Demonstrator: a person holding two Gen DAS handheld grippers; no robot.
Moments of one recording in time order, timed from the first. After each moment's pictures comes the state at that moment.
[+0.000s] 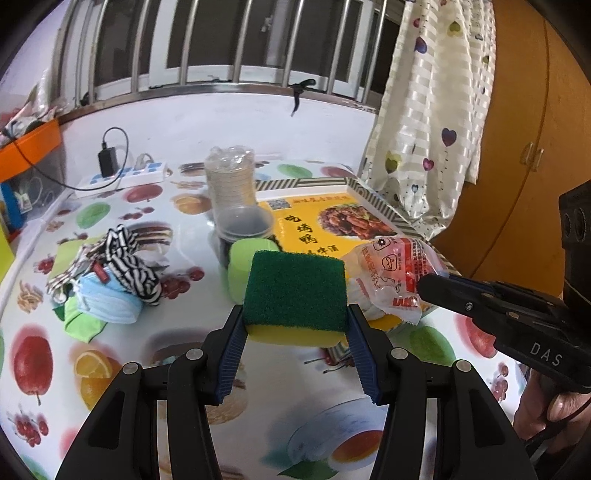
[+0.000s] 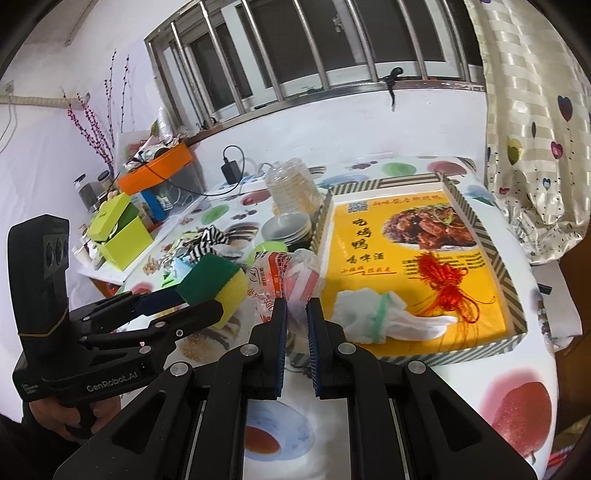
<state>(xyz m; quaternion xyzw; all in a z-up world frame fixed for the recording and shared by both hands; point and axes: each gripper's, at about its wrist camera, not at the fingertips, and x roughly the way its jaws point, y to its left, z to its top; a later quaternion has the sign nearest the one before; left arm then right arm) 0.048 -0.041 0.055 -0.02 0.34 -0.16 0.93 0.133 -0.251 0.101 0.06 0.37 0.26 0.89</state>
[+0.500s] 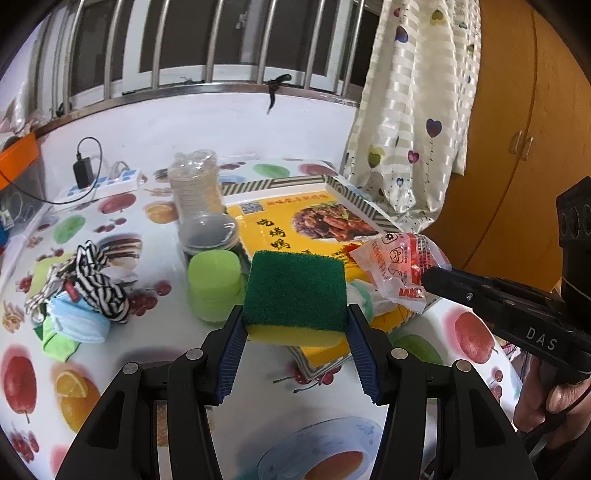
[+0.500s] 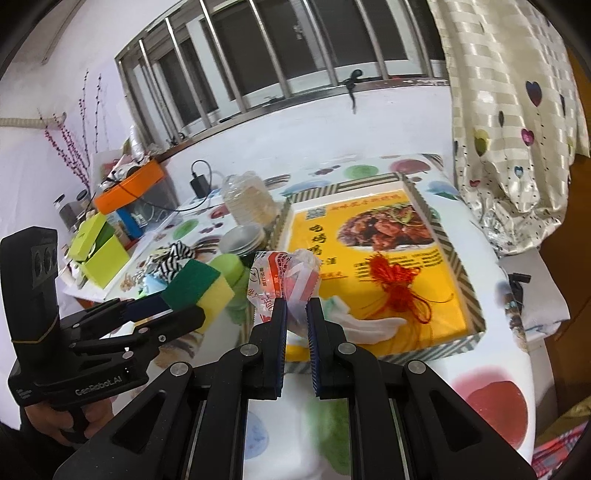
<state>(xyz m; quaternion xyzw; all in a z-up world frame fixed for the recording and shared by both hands) 0.062 -0.074 0.056 -0.01 0.35 -0.18 0.92 0.145 -0.290 0.099 0.08 0.37 0.21 0.90</state>
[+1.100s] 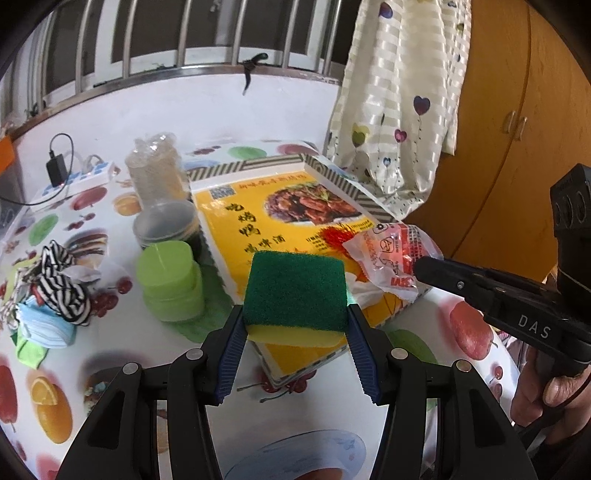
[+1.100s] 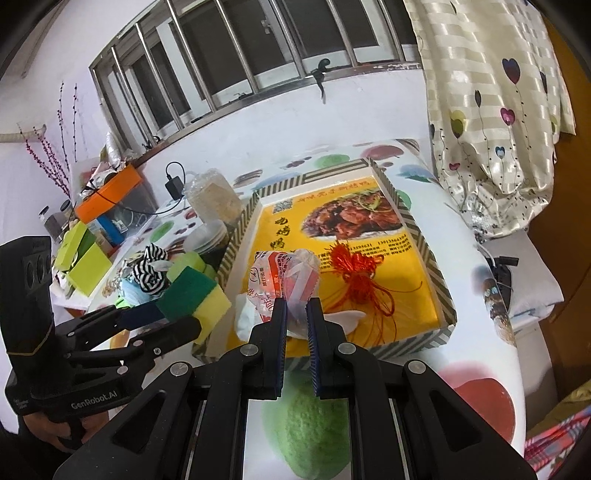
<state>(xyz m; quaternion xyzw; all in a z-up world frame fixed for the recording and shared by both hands) 0.076 -0.107 0.039 0.01 0.37 -0.21 0.90 0.159 -0.319 0.080 0.10 0.38 0.18 0.90</state>
